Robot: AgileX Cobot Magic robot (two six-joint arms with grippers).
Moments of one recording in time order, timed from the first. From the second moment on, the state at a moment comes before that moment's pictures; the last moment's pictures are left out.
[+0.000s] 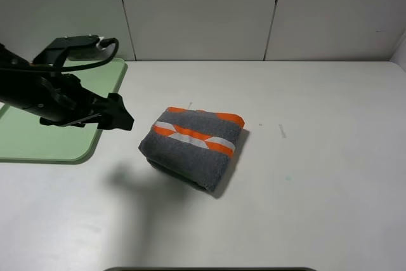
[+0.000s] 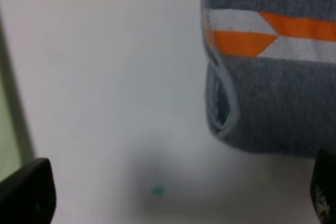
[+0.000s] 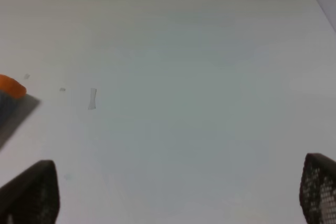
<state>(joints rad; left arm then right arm) -0.36 1.47 -0.70 -0.40 0.28 0.25 -0.02 -0.01 -0.49 0.01 1.02 -0.04</state>
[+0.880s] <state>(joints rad) -0.53 1.94 -1.05 -0.40 0.32 0.25 -0.02 -0.01 -0.49 0.01 1.02 -0.04</state>
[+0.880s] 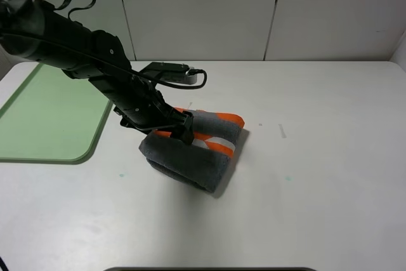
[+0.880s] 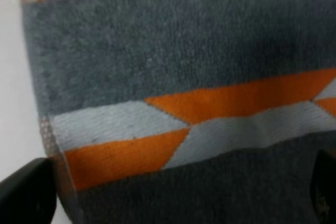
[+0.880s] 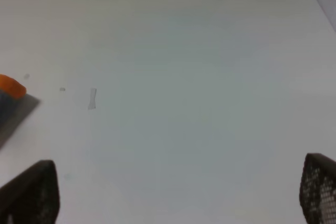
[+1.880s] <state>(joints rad) -0.57 2.07 -1.11 -0.41 0.30 0.25 -0.02 -0.01 -0.49 0.01 1.02 -0.04</state>
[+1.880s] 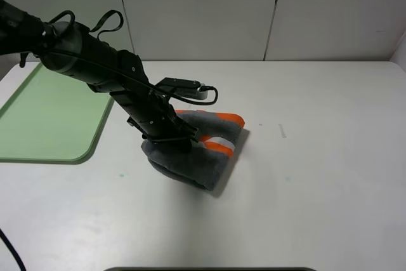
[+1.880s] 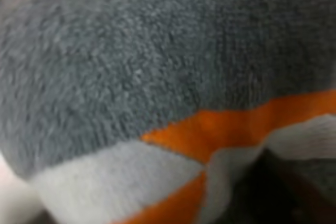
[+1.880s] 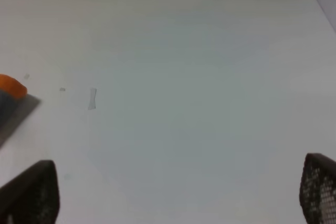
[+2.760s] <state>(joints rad) -0.51 1.95 -1.13 -0.34 0.46 0.19 -0.02 -0.01 -0.49 0.01 1.02 -0.04</state>
